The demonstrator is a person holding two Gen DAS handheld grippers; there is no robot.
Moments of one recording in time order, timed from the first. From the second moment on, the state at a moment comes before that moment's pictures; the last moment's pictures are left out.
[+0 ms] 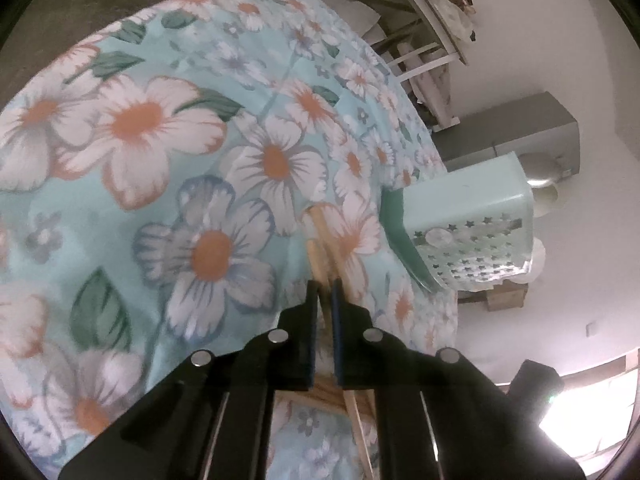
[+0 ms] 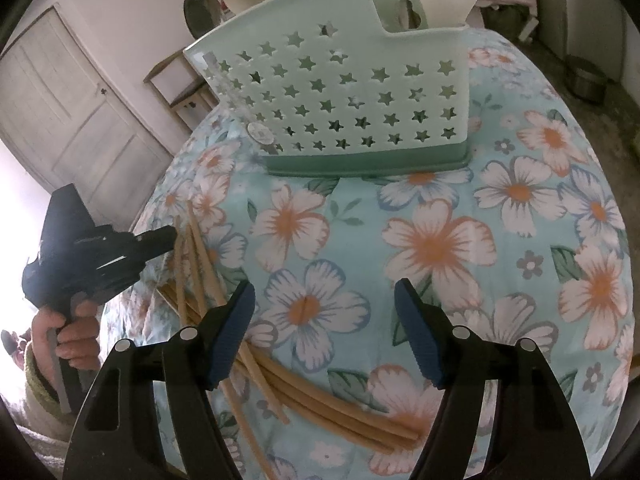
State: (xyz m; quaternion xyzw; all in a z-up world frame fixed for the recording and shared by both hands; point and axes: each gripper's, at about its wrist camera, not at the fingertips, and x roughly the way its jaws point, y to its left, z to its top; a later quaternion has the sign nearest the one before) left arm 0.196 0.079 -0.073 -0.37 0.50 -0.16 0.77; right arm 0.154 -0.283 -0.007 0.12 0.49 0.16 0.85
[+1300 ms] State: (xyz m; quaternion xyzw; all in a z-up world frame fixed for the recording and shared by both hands) left arm 0.208 0.073 -0.085 -0.36 0.56 -0.14 0.73; right arm 0.152 -0.290 -0.002 0.13 0.49 0.16 0.85
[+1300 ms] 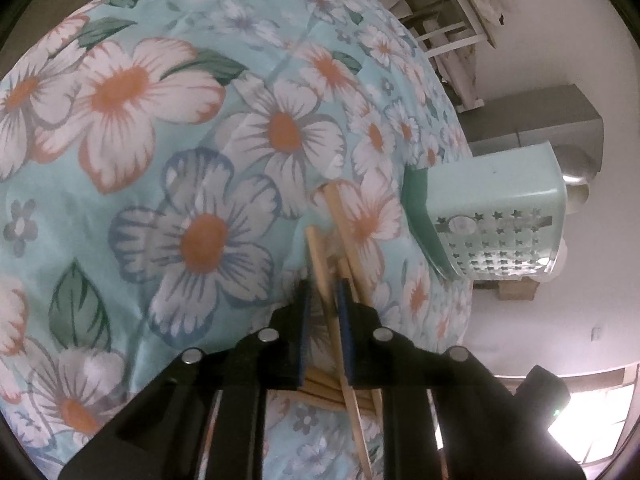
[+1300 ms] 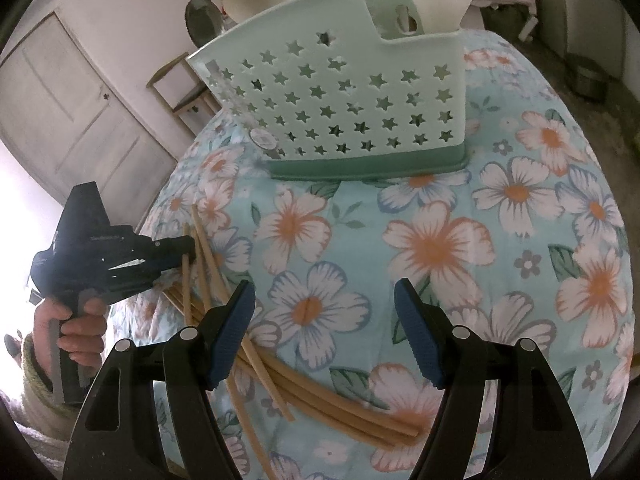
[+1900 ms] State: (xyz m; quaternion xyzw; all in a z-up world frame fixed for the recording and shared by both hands) left arm 0.174 0.089 -0.050 -0.27 0.48 -0.10 0.83; right arm 0.194 -0.230 0.023 0.12 0.49 0.27 0.82
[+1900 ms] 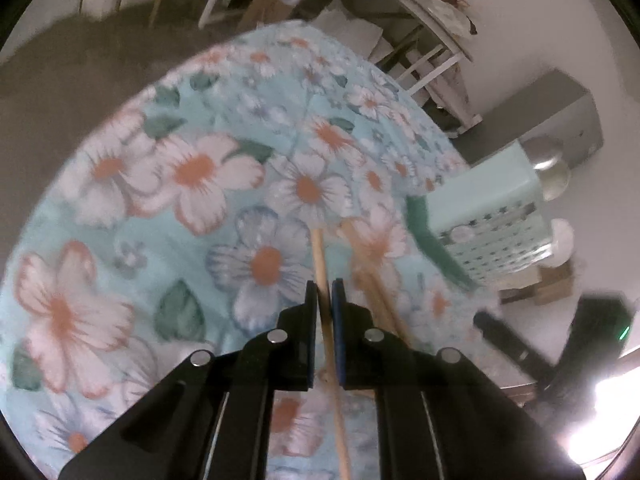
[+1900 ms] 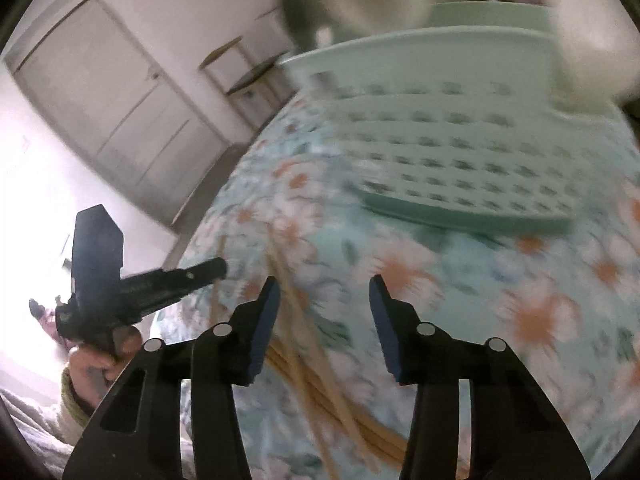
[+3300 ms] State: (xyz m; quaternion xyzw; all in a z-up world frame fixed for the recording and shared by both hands) left arm 0.167 0.038 -0.055 -0.08 0.47 -0.05 0.88; right arm 0.227 -0.182 0.046 0.06 0.46 0.29 0.84
